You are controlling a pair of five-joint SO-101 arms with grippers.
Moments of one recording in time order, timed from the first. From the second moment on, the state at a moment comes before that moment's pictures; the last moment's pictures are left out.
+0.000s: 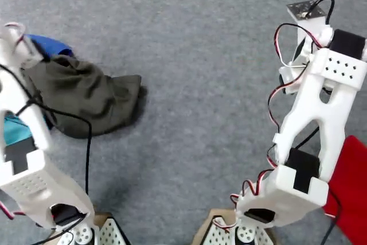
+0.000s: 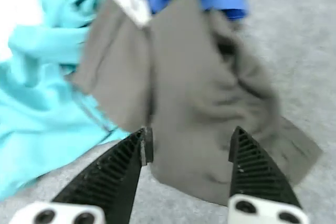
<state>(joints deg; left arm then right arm) -29.7 14.6 -36.9 100.2 0.9 18.8 7.0 -19.6 101.1 21.8</state>
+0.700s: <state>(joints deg) -34.0 31.0 -20.9 66.5 8.7 13.9 7.0 -19.6 101.1 21.8</state>
